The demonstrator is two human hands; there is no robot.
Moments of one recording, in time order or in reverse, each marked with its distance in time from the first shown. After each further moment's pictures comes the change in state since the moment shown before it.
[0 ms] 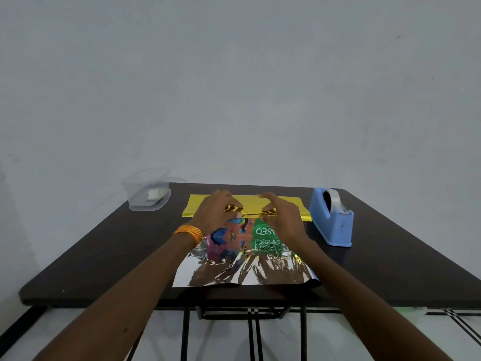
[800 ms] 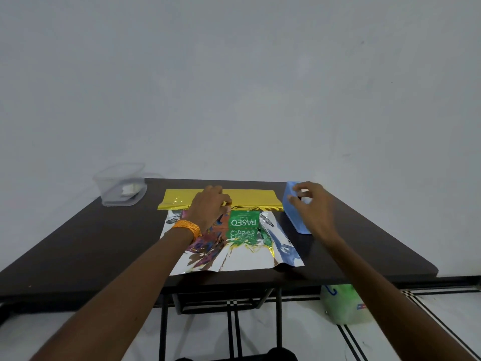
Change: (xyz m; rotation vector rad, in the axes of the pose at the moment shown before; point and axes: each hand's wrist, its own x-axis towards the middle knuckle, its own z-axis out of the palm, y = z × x) left_hand 0.010 0.045 0.018 0.225 -0.034 -0.015; right_hand -0.037 0.038 -0.105 0.216 0.282 0.266
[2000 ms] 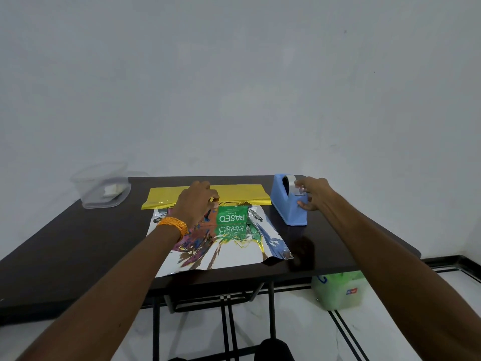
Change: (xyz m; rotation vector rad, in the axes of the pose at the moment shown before) left_hand 0.005 -0.003 0.003 0.027 -0.008 0.039; right_hand 0.070 0.022 -0.018 0.311 -0.046 0.911
